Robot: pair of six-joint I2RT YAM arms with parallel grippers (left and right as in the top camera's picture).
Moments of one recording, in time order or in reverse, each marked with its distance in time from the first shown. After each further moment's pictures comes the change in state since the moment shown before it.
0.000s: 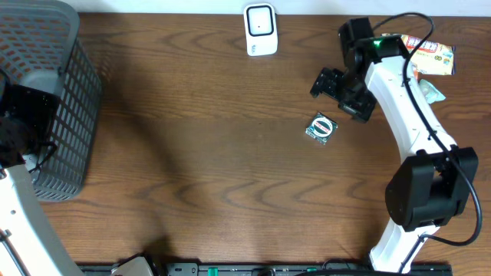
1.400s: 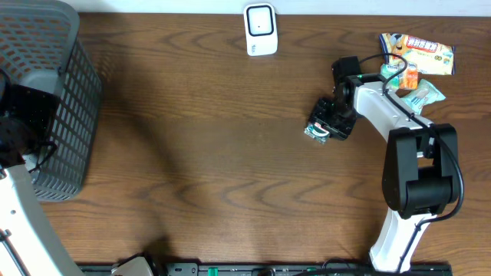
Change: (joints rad) left arm 0.000 0.000 0.000 0.000 0.000 0.000; right arm -0.031 0.092 -0.349 0.409 -0.163 -0.119
